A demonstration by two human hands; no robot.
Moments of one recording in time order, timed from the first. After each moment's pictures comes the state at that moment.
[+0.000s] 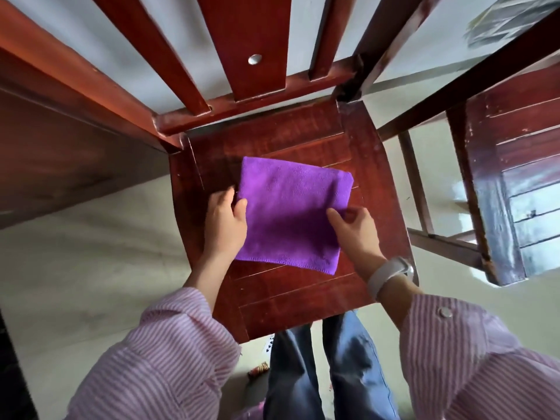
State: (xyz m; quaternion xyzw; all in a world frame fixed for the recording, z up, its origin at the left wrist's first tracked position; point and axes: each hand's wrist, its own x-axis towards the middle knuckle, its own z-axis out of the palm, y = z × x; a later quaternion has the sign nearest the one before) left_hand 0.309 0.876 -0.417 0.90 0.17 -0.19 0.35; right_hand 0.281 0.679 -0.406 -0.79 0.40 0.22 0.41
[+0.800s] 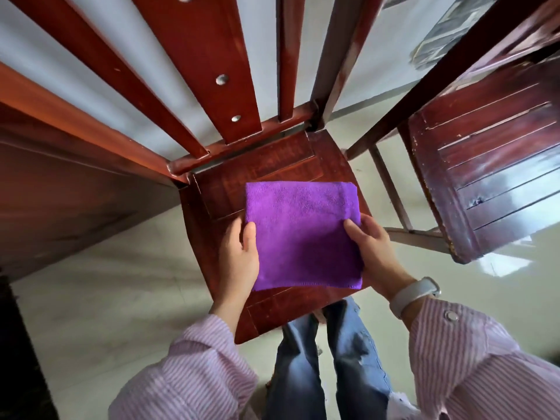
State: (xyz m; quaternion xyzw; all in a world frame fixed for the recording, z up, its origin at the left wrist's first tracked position) left_hand 0.281 0.844 -0.316 0.84 0.19 -0.17 0.47; right_hand 0.252 0.648 -0.322 -0.61 0.43 0.15 0.65
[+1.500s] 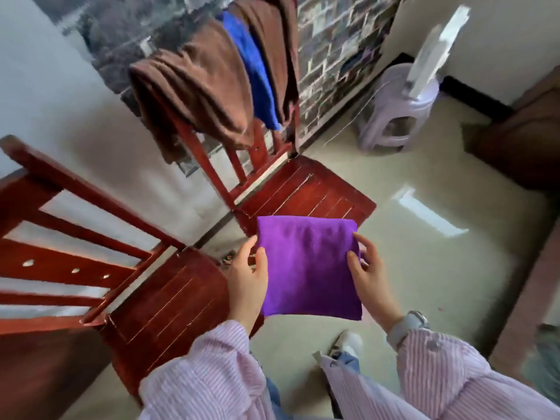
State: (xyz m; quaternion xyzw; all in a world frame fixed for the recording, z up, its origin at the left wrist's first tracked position) left_hand 0.216 0.518 -0.079 0.88 -0.07 -0.14 0.45; right_hand 0.106 0.368 -0.100 -0.69 0.42 -0.13 0.58
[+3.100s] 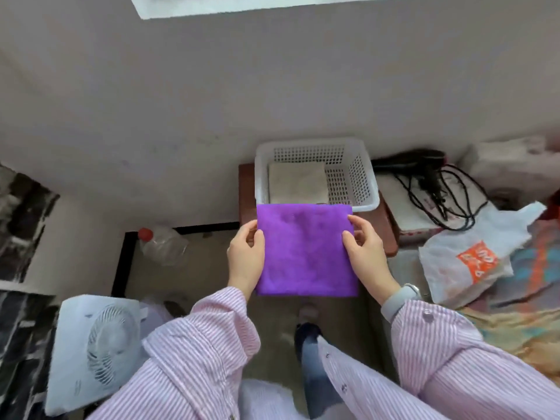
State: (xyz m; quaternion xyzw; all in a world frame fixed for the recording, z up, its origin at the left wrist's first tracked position) left_hand 0.133 -0.763 -0.069 0.75 -0.40 -0.35 0.40; right_hand -0.065 -0.780 -0.074 -0.49 0.67 -0.37 0.42
